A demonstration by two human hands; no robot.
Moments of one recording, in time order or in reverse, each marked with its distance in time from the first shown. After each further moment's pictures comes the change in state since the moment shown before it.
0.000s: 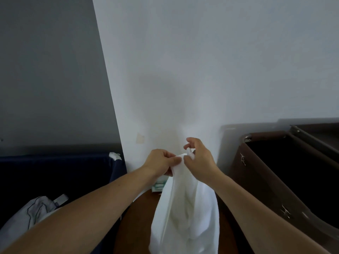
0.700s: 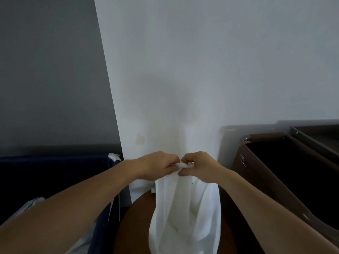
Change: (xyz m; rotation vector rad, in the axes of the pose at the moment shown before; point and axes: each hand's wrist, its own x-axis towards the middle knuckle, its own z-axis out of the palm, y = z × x) left_hand 0.001 0.021 -0.035 1.104 -0.465 0.411; right_hand 0.010 0.006 -0.012 -0.242 -0.336 -0.010
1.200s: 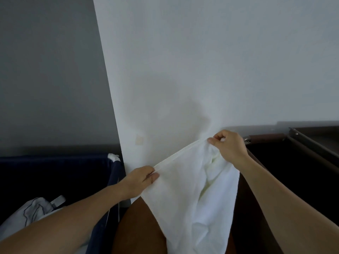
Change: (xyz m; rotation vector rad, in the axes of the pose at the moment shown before) left_hand -0.026 -0.054 0.062 -0.328 0.252 -0.225; right_hand 0.003 0.040 -0.063 0.145 0.528 0.220
